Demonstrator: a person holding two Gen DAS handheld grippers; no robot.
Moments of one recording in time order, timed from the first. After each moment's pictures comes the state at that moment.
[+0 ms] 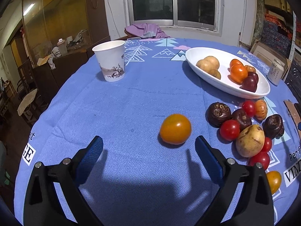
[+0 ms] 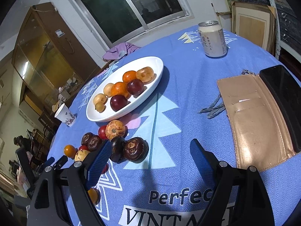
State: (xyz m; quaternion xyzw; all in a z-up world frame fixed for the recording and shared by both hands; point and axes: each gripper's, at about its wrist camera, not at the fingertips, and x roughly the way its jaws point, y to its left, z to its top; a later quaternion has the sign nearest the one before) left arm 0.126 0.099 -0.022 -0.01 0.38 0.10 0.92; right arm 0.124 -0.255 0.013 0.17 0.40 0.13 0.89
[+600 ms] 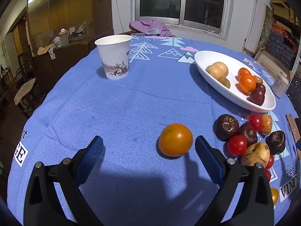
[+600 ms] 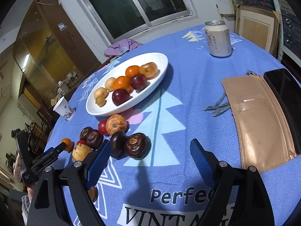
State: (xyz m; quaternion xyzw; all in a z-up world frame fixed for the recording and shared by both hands) left arm 0.148 0.114 -0.028 -0.06 0.39 0.10 0.91; right arm 0.122 -0.241 0.013 0.14 0.40 0.15 0.89
